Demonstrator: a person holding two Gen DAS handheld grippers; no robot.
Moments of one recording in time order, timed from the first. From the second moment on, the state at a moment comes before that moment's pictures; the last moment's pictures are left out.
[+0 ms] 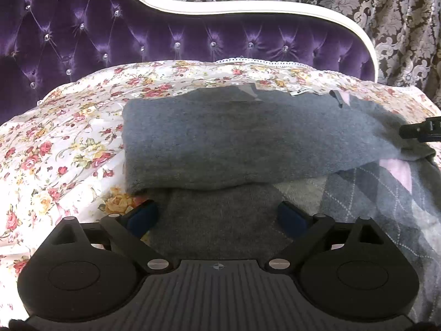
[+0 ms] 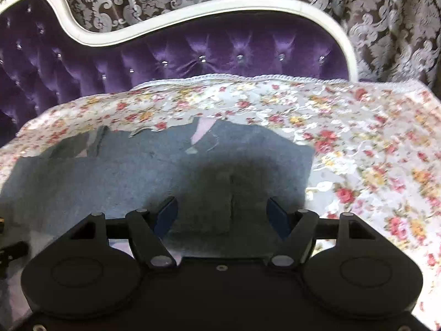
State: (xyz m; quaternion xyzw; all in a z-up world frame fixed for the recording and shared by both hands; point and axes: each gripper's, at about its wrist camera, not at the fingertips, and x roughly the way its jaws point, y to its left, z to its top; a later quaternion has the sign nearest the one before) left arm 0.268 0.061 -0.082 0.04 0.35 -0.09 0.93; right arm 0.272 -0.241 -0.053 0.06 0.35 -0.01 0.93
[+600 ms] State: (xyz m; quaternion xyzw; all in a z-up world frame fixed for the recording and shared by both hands) left arm 0.260 0.091 -0.067 -0.01 0.34 -0.07 0.94; right arm 0.306 -0.249 -0.062 0.13 0.37 0.05 0.92
